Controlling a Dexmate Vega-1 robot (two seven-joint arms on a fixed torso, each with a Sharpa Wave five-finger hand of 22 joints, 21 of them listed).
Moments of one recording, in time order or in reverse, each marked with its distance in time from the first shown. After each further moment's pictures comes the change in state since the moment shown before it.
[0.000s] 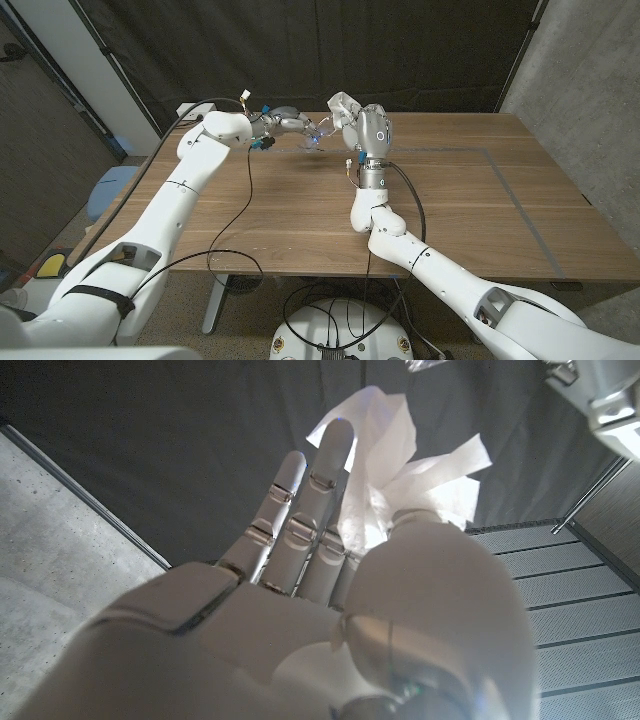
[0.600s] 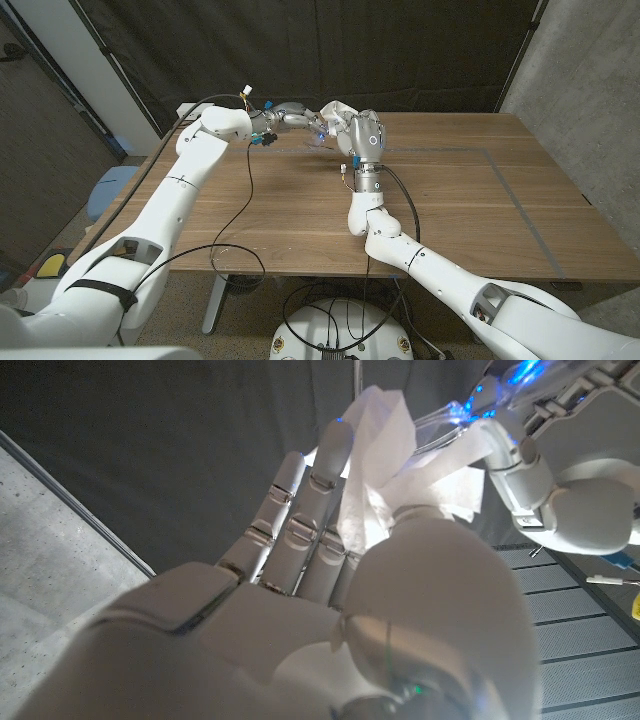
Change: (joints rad) left arm -0.042 -0.013 -0.008 0.062 -0.067 -0.048 -0.087; left_hand -0.011 -0.010 0.023 0.007 -0.001 0.004 0.004 0.001 0.000 -0.004 -0.004 0.008 0.005 0.000 0.000 -0.006 -0.003 -0.004 -0.004 0.015 0.000; right arm 0.046 -0.007 -0.075 0.054 -0.002 -0.037 0.001; right_hand 0.028 -0.028 -0.007 -0.007 0.000 0.036 0.018 0.003 -0.001 0.034 0.013 0.015 0.021 0.011 -0.007 0.033 0.054 -0.013 0.002 0.034 0.006
